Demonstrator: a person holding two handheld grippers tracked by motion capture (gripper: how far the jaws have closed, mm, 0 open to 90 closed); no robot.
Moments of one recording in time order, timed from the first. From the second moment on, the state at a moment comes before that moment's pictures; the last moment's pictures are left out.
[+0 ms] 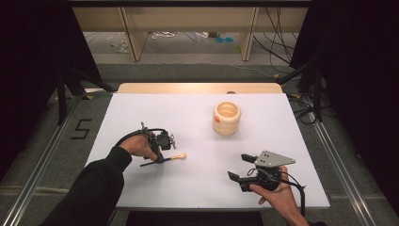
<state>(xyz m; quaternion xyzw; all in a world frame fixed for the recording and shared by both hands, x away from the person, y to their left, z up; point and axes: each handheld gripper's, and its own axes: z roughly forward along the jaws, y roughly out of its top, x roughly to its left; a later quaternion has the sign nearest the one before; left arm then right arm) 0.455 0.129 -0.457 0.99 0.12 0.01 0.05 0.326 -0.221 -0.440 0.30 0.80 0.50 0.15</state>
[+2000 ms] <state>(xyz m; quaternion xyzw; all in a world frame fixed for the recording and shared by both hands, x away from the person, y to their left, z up) 0.441 0.143 -0.404 0.88 0.27 0.06 0.39 0.327 -0.226 -0.437 0.32 0.78 0.51 0.16</state>
